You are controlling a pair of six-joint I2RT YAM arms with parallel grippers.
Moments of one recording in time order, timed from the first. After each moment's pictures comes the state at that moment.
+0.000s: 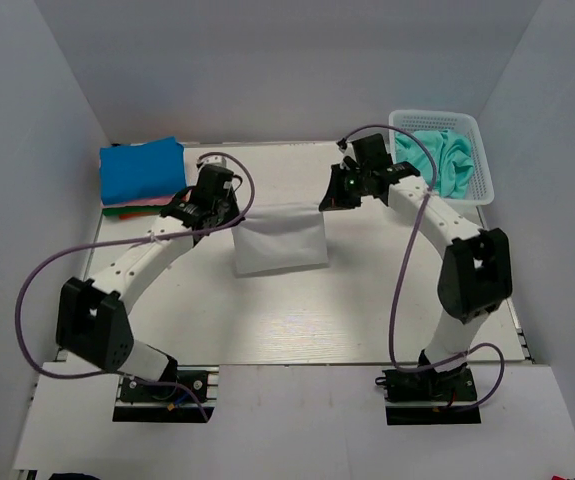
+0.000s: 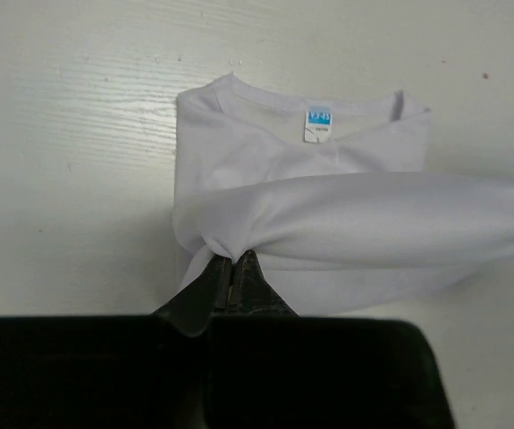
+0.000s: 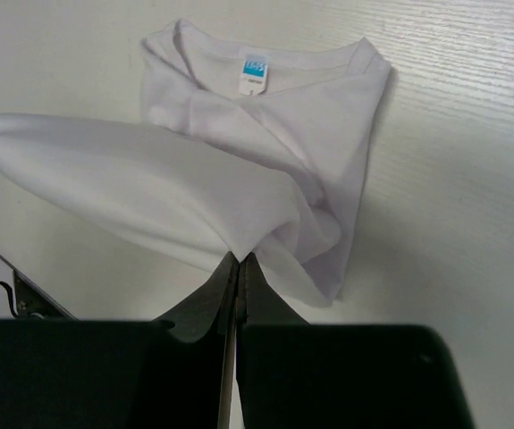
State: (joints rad) left arm -0.45 1.43 1.16 -0.48 -0.20 -0.58; right arm 0.42 1.75 1.49 -0.58 -0.38 0.38
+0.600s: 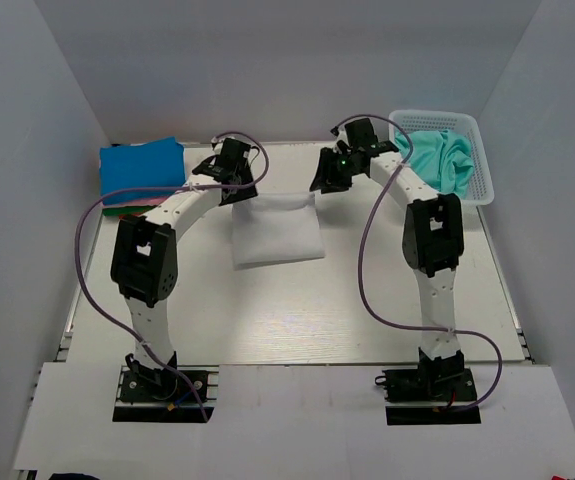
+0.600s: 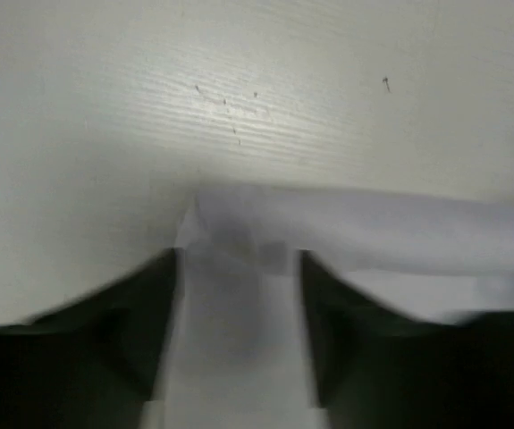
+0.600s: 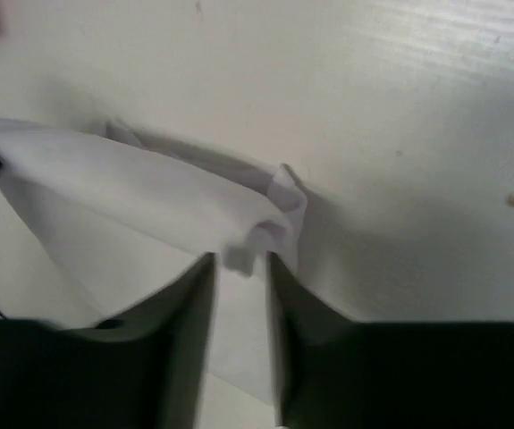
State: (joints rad) left arm -0.39 1.92 1.54 -0.51 -0.27 -0.54; right arm 0.34 2.22 1.92 -0.63 -0.46 0.35
